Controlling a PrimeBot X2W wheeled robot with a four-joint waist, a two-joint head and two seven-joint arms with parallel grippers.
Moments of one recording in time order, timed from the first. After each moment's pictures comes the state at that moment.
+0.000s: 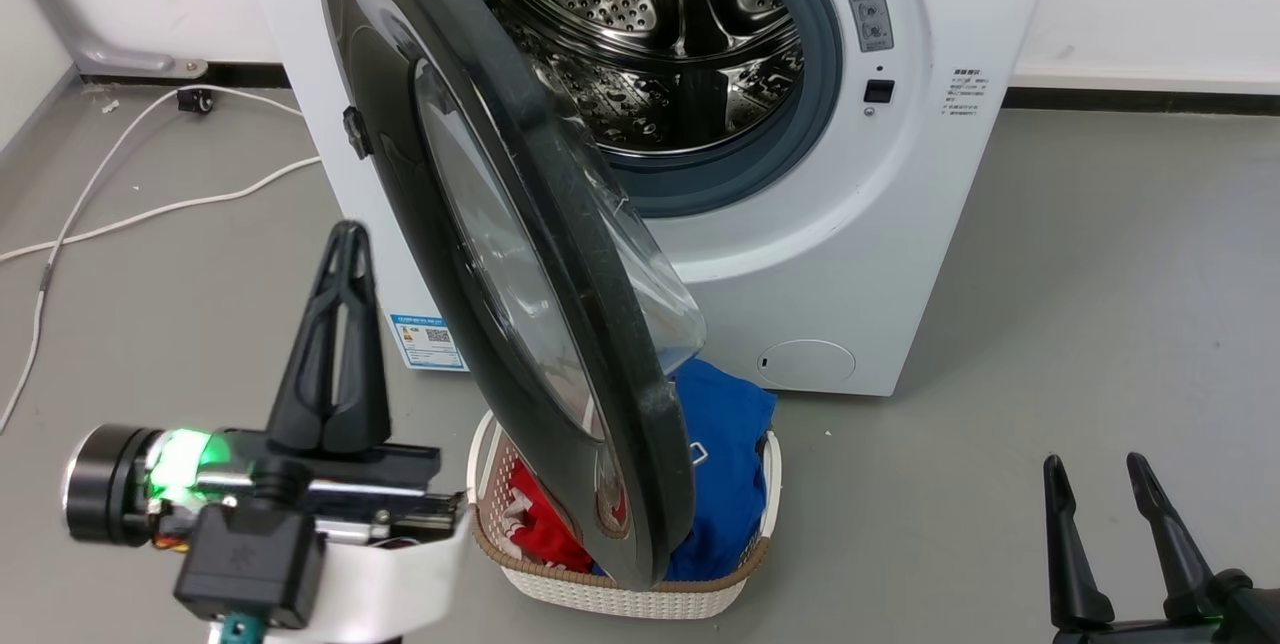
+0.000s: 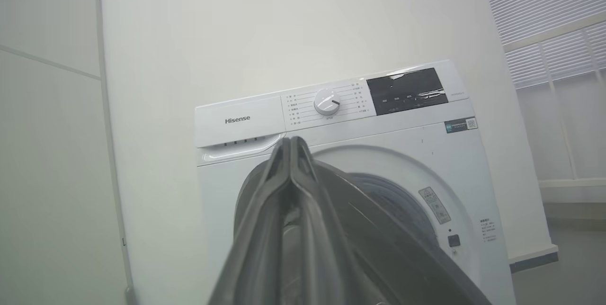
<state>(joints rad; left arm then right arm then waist) -0.05 0.11 -0.11 -0.37 0.05 0.05 -0.26 0.20 -0.05 -0.06 -0.07 0.15 0.13 -0.26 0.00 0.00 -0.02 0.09</state>
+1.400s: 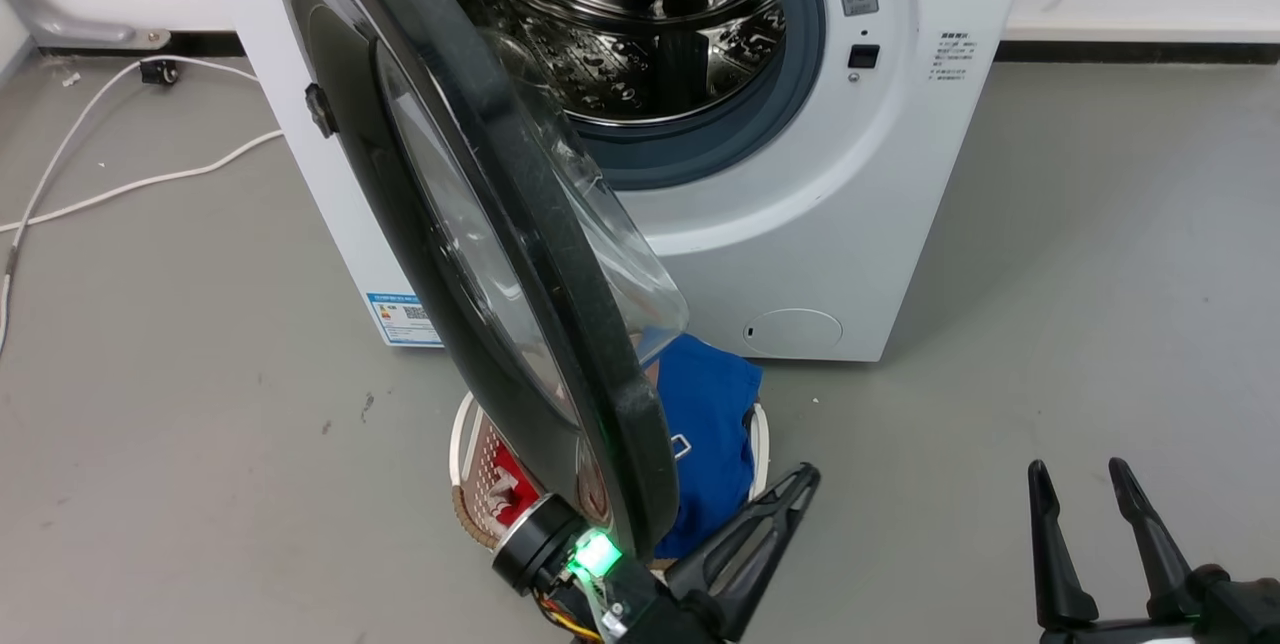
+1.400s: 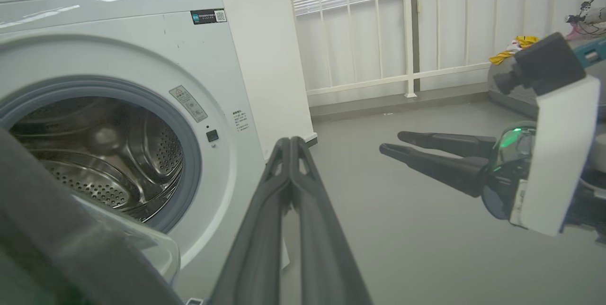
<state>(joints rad) -0.09 0.12 -0.68 -0.09 0.01 -0.05 -0.26 0.19 -0.05 -0.05 -0.02 0.15 0.13 -0.26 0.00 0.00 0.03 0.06</state>
